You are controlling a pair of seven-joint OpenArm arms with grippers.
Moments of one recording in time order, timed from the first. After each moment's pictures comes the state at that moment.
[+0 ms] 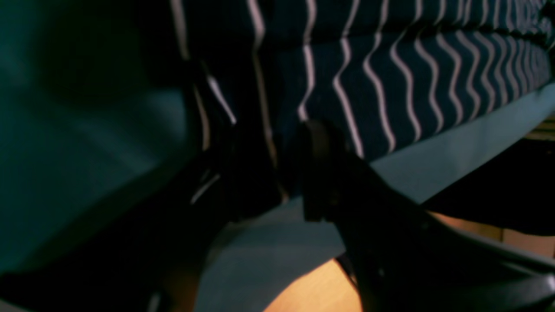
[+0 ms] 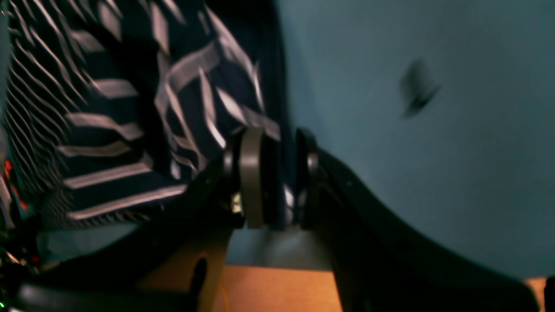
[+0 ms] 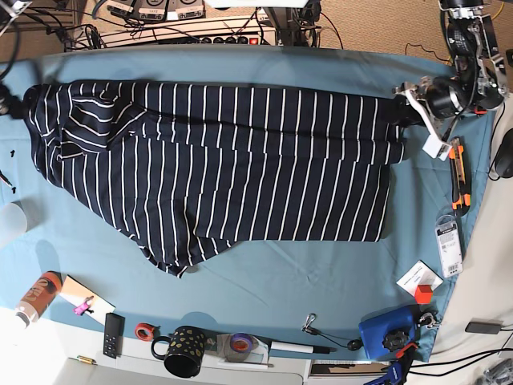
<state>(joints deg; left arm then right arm) 16.6 -18.2 -20.8 94.2 -49.8 -30.6 69.4 -8.1 49.6 49.9 46.8 68.0 39.8 -78.0</state>
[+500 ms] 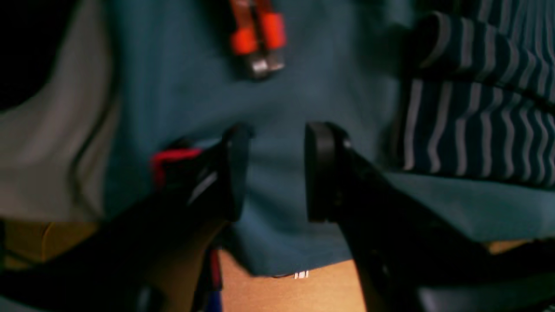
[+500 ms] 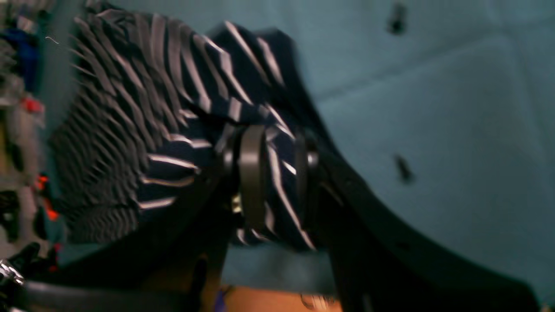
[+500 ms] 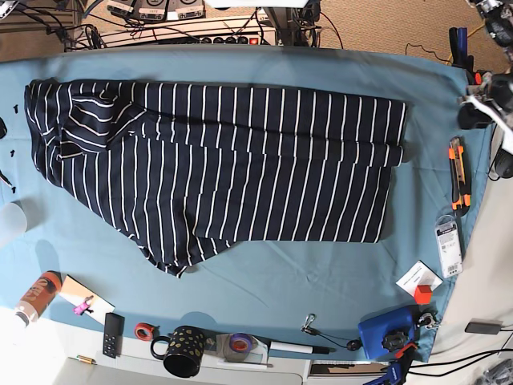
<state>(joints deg) 17.7 -18.7 -45.9 99.3 -48.3 -30.6 72.8 -7.7 52.3 50.0 46.9 77.8 39.8 -77.8</state>
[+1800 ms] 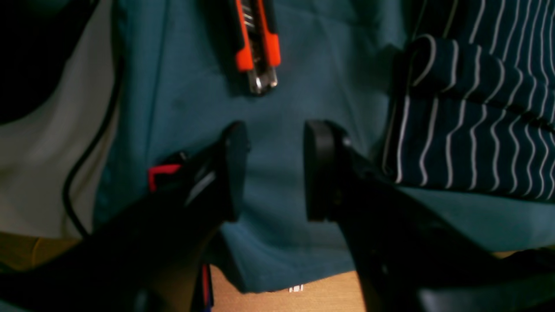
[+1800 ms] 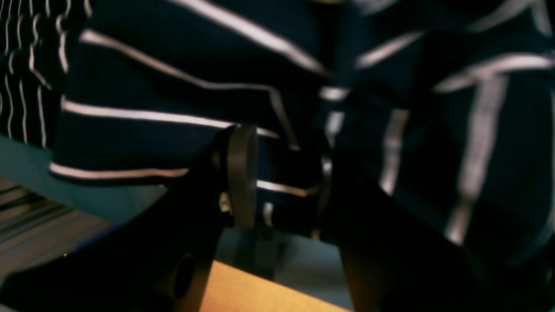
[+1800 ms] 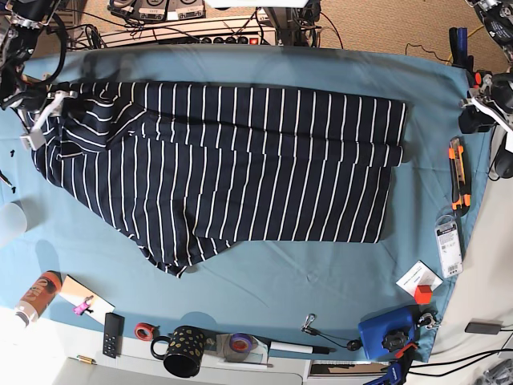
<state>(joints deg) 17.6 -17.5 -45.8 99.3 -48.6 -30.6 70.2 -14.6 33.2 38.3 82.2 56.4 39.8 -78.2</state>
